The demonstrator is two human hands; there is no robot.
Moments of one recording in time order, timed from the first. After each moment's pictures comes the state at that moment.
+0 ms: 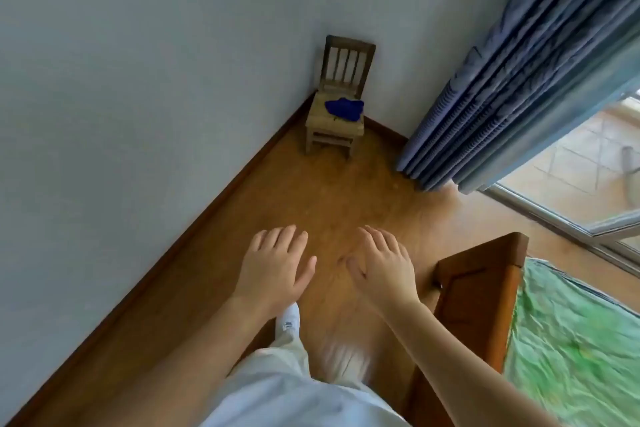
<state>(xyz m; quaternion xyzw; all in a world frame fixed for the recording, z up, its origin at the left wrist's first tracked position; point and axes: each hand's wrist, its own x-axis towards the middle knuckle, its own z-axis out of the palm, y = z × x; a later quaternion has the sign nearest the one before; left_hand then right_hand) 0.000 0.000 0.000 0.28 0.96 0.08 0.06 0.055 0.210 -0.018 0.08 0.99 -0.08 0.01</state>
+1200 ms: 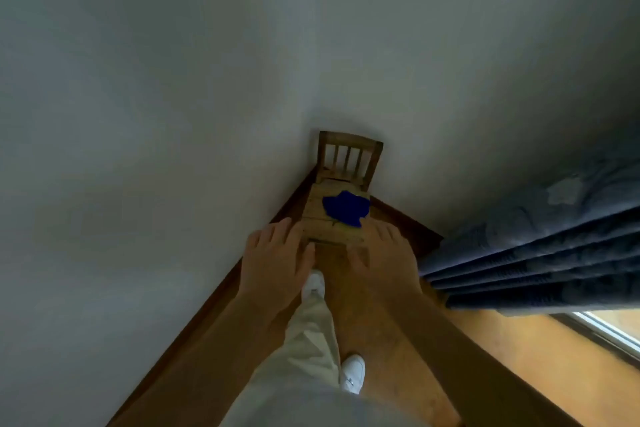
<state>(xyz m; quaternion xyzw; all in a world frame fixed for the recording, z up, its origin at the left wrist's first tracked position) -0.536 0.221 -0.006 0.18 0.98 0.12 -0.02 -0.504 0.431 0.000 0.08 0.97 -0.22 0.10</state>
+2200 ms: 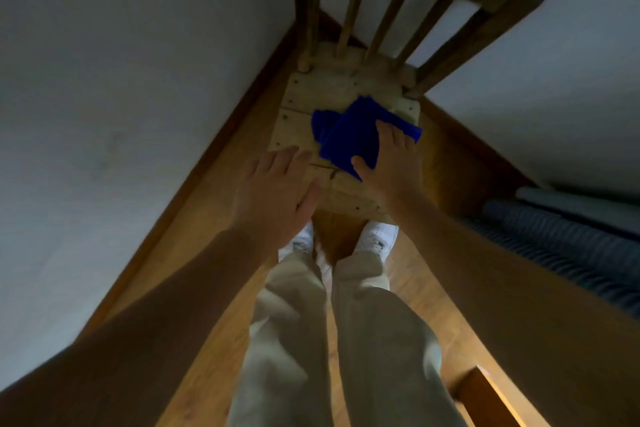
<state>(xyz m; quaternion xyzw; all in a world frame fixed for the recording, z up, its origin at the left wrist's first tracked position) -0.799 0.314 -0.457 0.19 0.95 0.15 0.21 -0.799 0.525 -0.527 0.15 0.93 -0.21 0.26</state>
